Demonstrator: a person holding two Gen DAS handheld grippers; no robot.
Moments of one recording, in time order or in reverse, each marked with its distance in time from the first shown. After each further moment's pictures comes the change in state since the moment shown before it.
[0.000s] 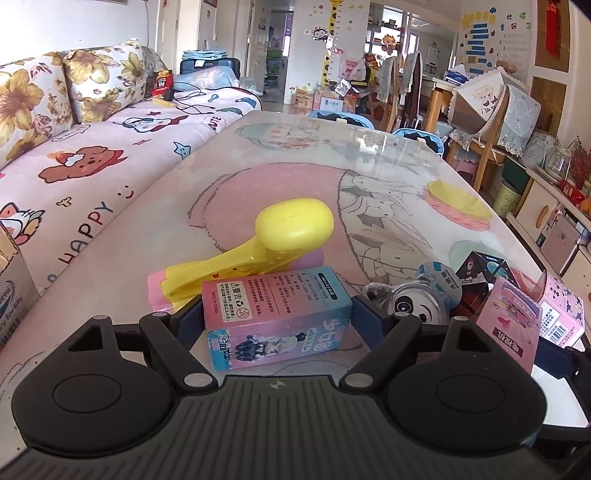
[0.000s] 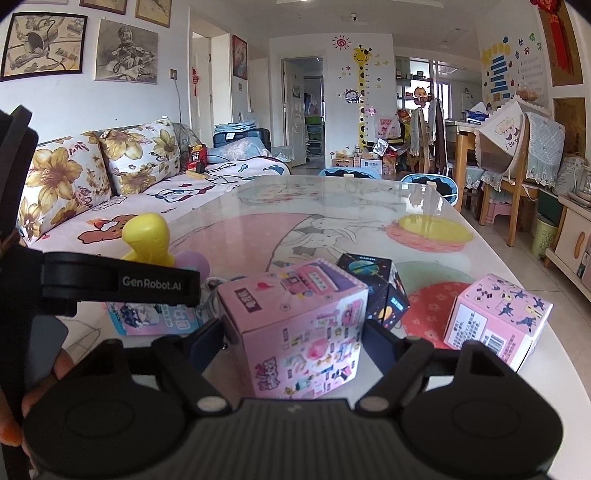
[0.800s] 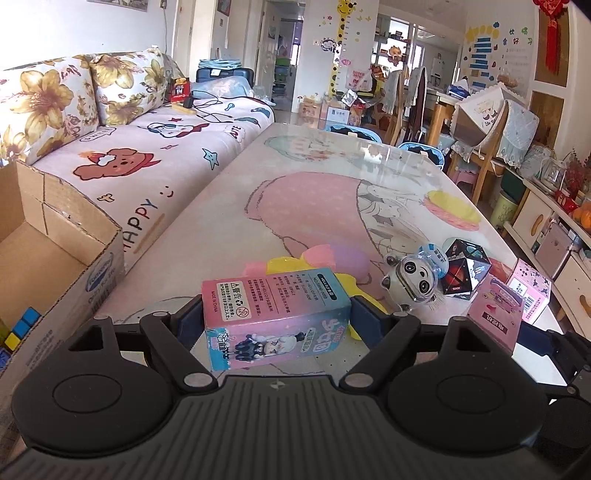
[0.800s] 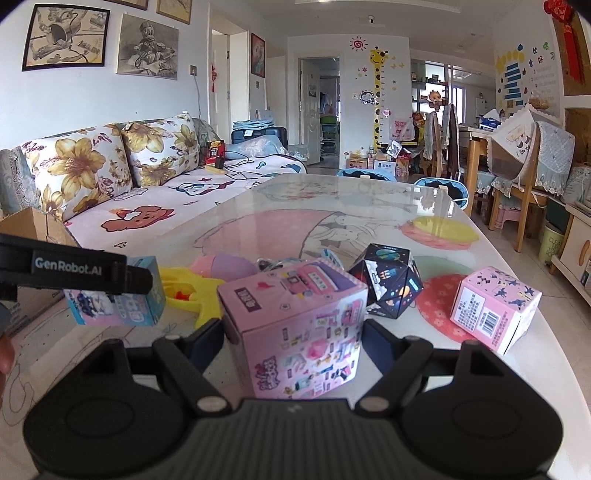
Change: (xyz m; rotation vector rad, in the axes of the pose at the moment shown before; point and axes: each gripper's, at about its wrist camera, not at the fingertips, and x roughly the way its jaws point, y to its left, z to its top) left arm -0.063 0.016 -0.015 -0.027 -0.030 0.015; right arm -0.044 0.024 -0.009 -0.043 -0.001 0.019
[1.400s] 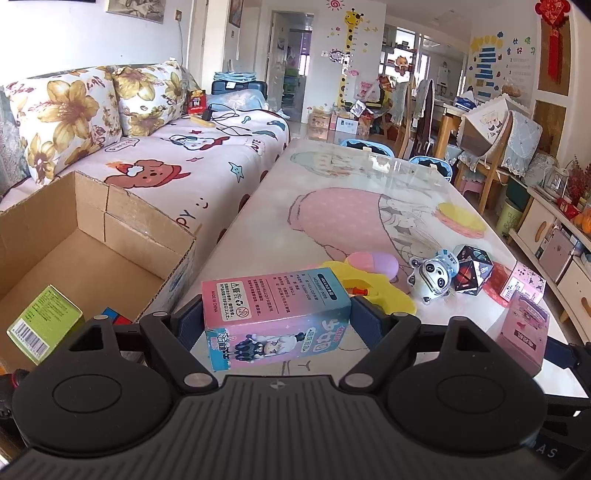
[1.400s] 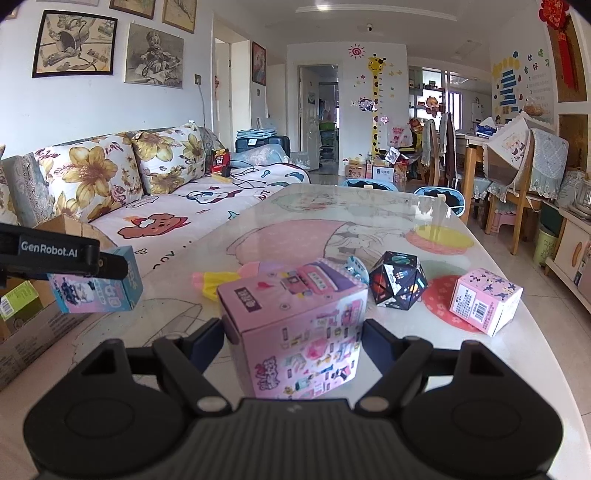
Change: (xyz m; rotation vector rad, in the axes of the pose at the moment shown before) left arm -0.013 0.012 -0.009 0.005 -0.040 0.035; right arm -0.059 0.039 -0.003 0.000 -0.006 -0.008
